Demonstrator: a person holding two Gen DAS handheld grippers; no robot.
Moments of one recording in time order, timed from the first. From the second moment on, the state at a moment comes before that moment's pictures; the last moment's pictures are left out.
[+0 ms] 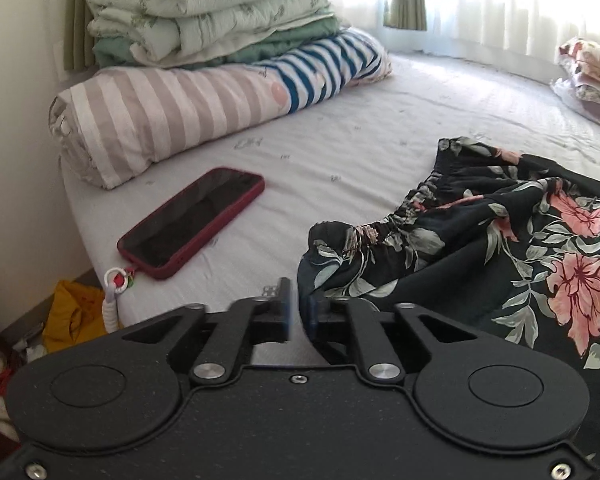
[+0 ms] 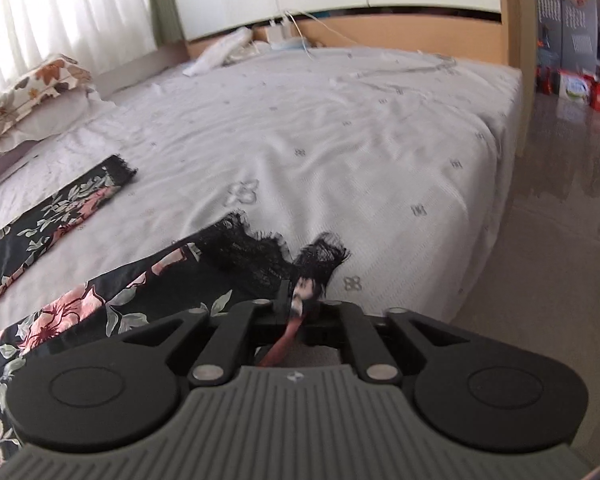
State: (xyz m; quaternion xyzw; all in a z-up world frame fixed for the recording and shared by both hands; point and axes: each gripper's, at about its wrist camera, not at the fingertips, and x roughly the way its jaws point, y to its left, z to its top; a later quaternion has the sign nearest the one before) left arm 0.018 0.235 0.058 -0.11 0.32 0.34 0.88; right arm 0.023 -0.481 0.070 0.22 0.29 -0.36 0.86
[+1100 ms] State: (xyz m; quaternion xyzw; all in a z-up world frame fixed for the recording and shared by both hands) left arm 0.281 0.258 0.126 -0.28 0.40 0.19 0.85; right arm 0.244 -0.433 0.200 0.33 0.28 -0.14 0.89
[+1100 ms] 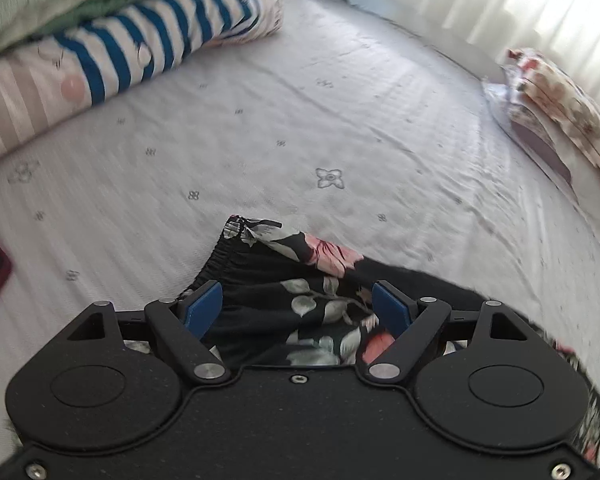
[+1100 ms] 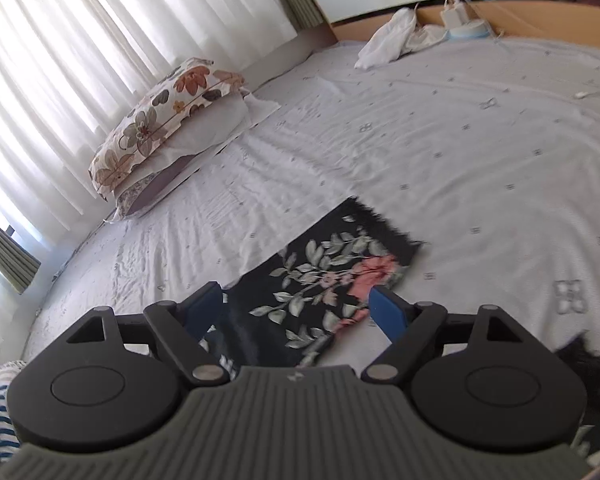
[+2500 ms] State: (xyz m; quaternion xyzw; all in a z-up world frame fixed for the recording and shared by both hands) left arm 0.359 0.281 0.051 -0.26 0.36 0.27 0.85; right arm 0.517 -0.455 0.061 0.25 0.37 -0.29 0.84
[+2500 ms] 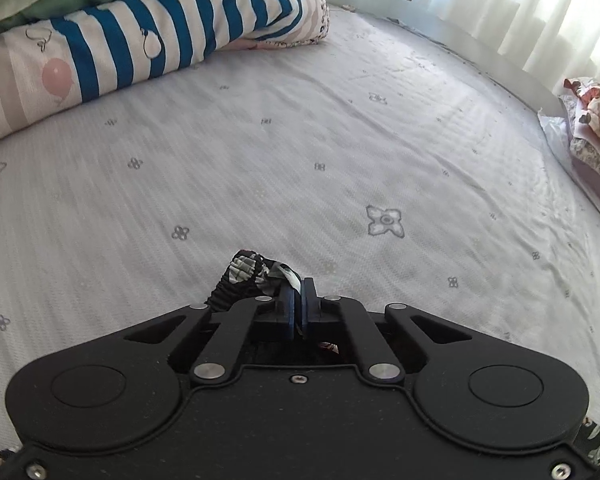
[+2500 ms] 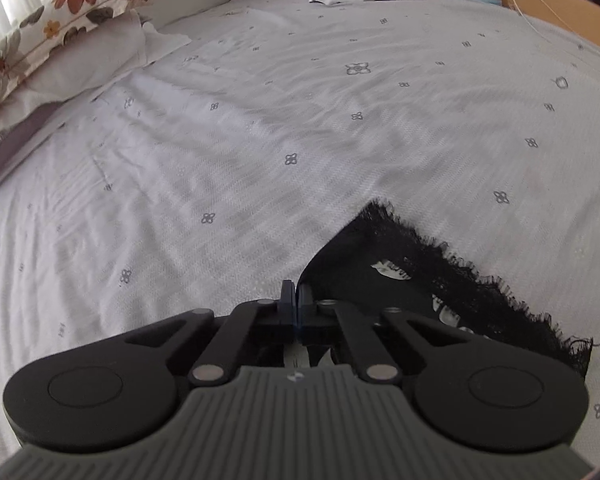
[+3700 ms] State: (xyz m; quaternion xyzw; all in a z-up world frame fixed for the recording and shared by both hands) left arm 0.274 0.291 0.151 -0.30 0.35 0.17 0.87; right arm 0.394 -0.301 0.043 0.43 0.48 0.06 0.76
